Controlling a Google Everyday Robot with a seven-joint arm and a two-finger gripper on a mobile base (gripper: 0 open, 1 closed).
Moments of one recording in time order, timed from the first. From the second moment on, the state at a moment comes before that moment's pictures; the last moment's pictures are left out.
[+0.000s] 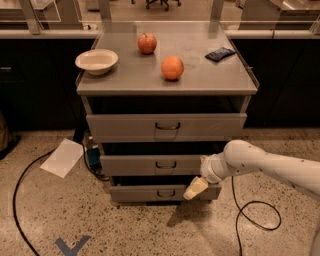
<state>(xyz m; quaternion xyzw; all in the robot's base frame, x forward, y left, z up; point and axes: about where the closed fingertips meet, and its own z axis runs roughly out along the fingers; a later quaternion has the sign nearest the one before) 0.593 -0.139 0.495 -0.51 0.81 0.13 0.25</state>
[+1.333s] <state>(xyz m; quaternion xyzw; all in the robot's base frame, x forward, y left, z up) 0.658 -0.126 0.457 -0.53 0.79 0.17 0.25</state>
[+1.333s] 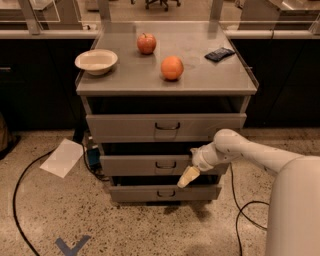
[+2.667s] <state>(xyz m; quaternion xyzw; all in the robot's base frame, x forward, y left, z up) 0.643 -0.120 0.436 -0.51 0.80 0.23 0.23</state>
